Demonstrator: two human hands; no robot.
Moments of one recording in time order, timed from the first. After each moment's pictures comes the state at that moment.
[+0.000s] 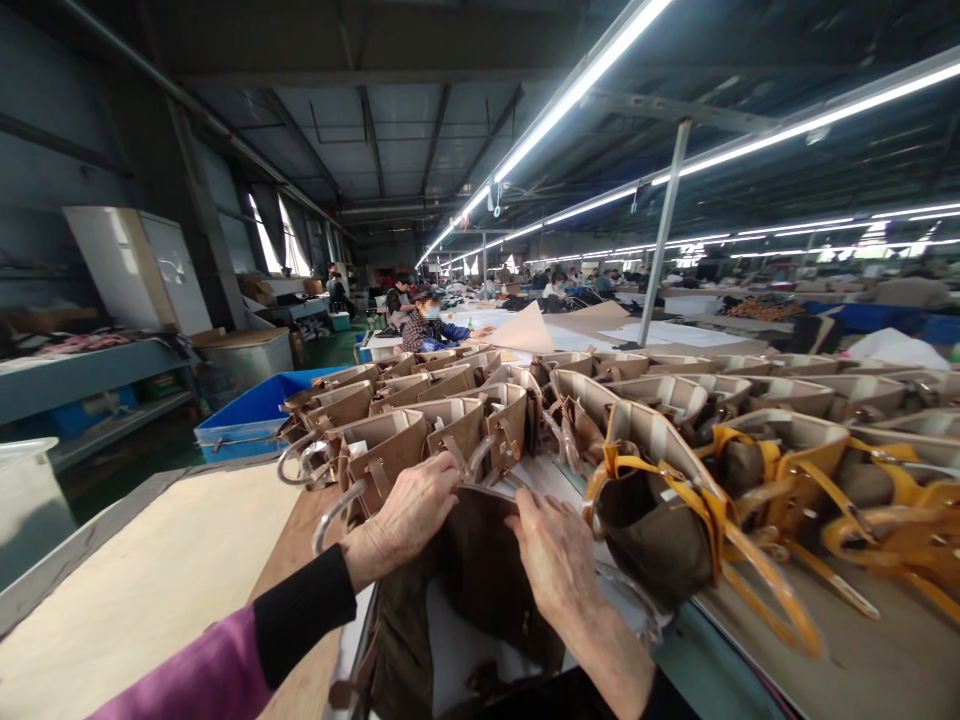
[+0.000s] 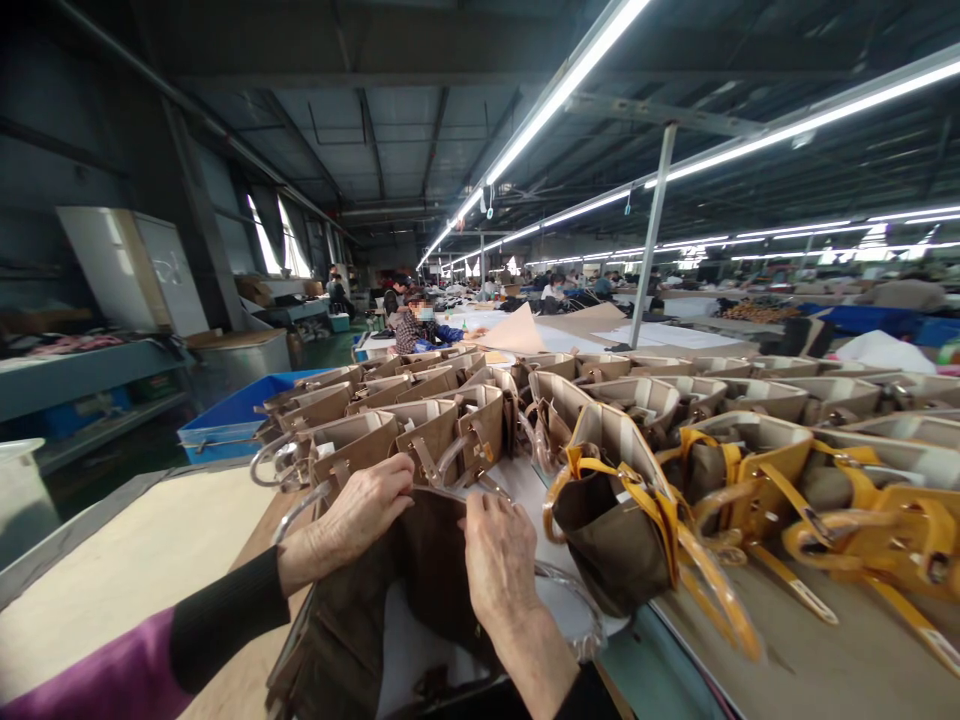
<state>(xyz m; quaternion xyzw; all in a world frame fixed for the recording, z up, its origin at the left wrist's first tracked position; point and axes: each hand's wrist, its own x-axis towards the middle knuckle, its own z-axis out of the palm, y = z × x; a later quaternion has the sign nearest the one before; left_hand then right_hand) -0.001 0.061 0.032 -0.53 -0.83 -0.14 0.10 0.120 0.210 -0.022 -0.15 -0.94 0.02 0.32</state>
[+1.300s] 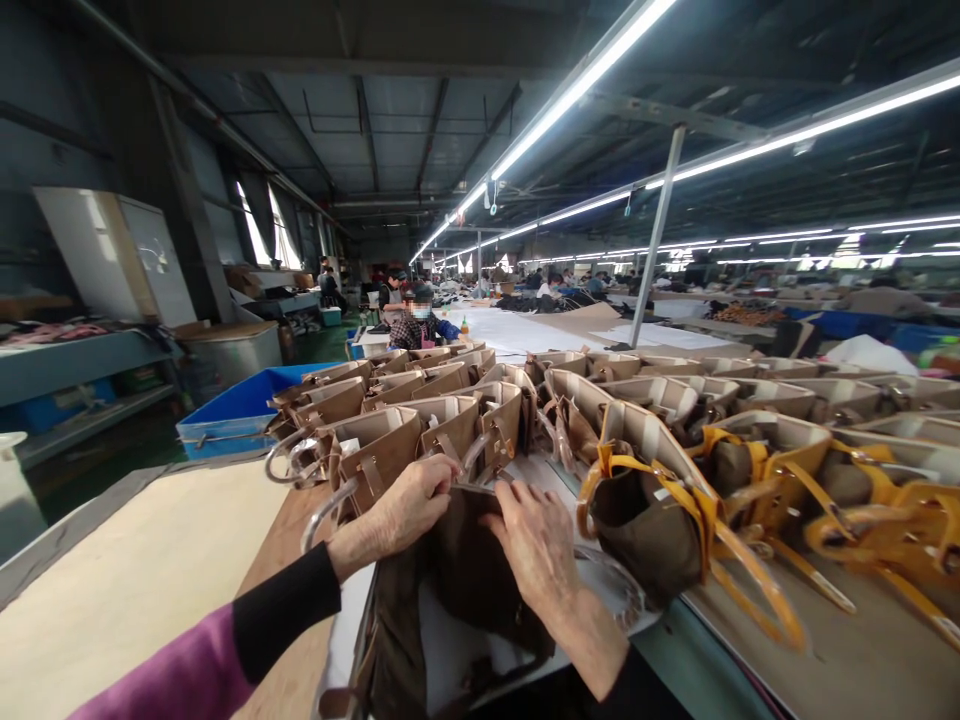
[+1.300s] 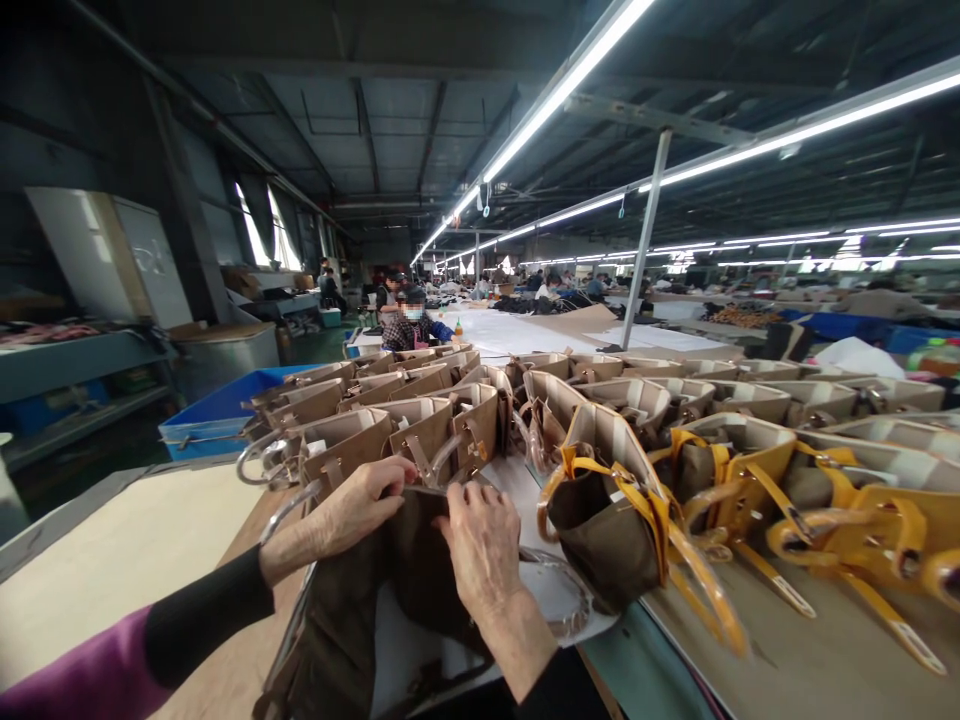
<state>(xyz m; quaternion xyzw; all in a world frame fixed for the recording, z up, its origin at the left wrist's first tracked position) -0.010 0.063 0.026 -0.54 -0.78 -0.32 0.01 0.107 0.205 -0.022 -0.12 -0.94 -0.01 0.32</state>
